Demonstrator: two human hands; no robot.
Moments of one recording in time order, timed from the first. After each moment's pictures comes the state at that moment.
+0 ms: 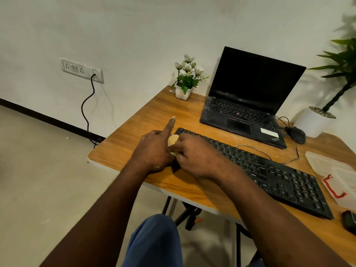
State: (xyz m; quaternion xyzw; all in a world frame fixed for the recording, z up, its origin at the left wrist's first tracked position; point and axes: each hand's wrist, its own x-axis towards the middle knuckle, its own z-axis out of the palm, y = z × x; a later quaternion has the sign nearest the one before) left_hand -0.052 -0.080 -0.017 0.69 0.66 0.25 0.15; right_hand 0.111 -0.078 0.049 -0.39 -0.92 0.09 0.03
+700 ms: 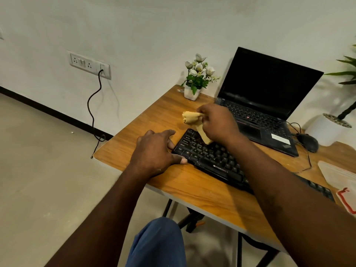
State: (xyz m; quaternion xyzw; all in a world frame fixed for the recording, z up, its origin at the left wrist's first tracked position) left_hand -0.066 -0.085 -0.020 0.63 0.69 0.32 0.16; right_hand 0.109 0.026 0.060 -0.50 -0.84 -0.02 0.19
